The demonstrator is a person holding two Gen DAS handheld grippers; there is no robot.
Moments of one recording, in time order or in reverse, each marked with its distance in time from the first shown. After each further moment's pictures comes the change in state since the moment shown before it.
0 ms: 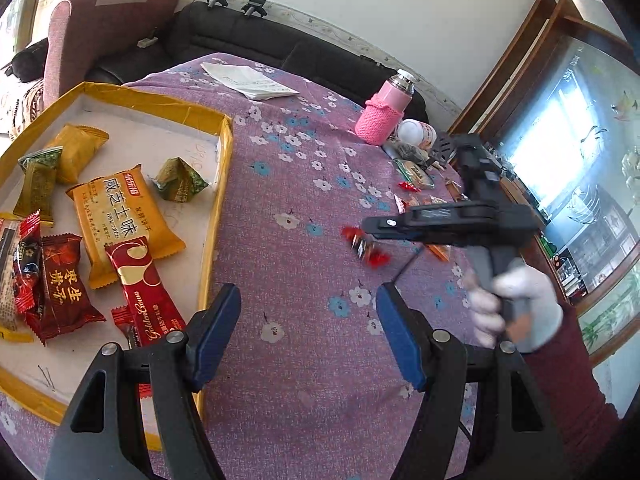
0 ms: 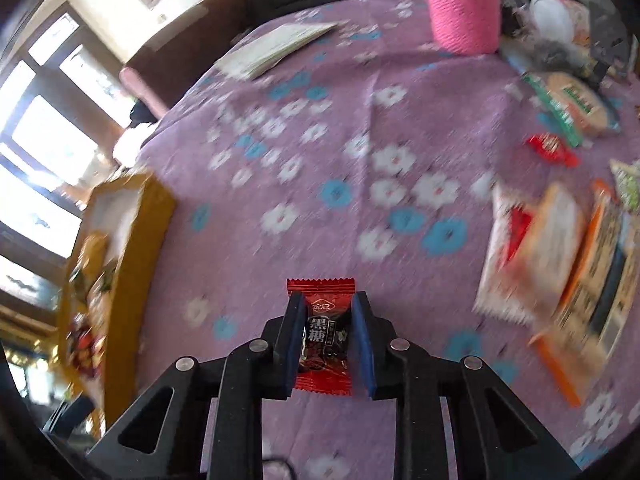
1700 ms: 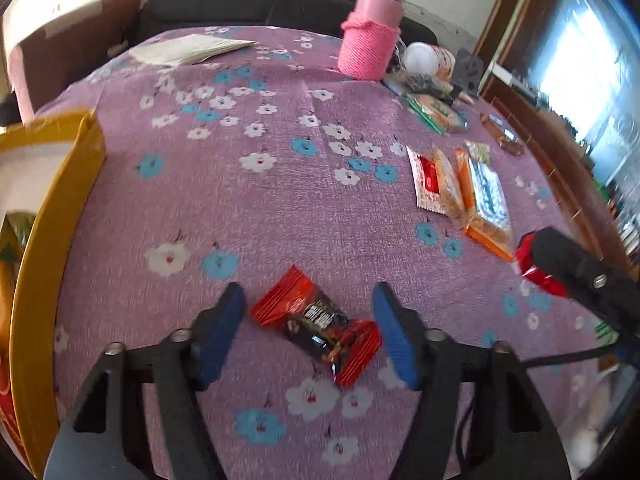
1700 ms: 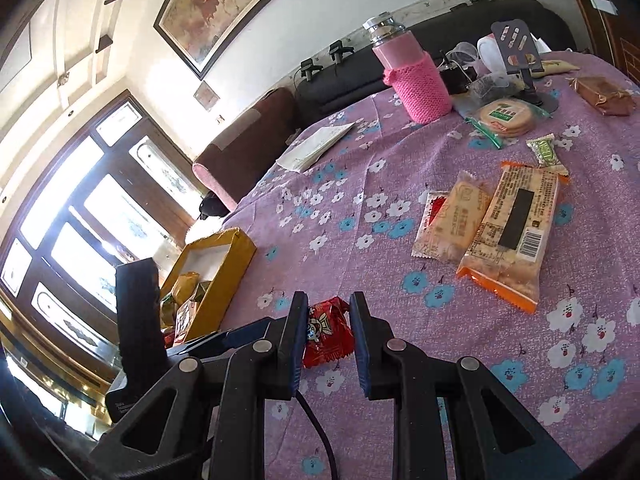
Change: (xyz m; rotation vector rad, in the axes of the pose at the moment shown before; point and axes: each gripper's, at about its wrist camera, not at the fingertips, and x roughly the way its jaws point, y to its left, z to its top) left arm 0.154 -0.086 0.018 0.209 0.138 0.208; right arm -0.094 -0.046 -0.095 0.074 -0.478 0.156
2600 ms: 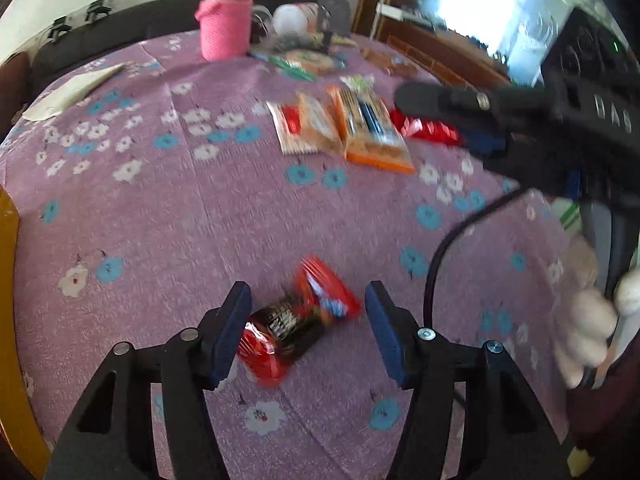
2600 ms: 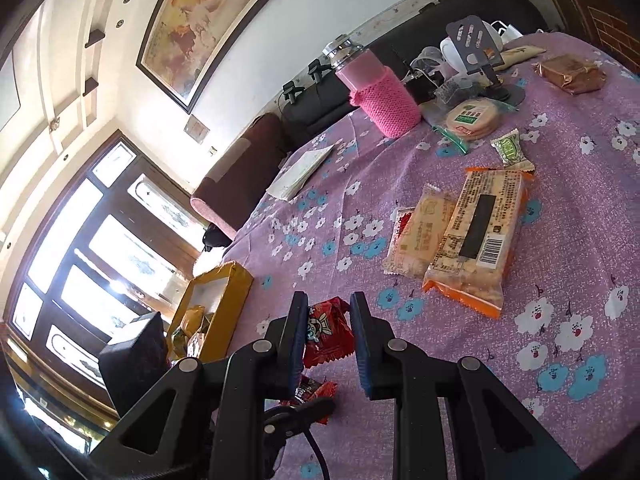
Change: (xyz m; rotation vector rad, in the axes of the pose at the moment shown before) left arm -0.007 -0.051 -0.019 0.340 0.074 -0.247; right arm -0.015 -0.034 0.010 0.129 -0.051 0.015
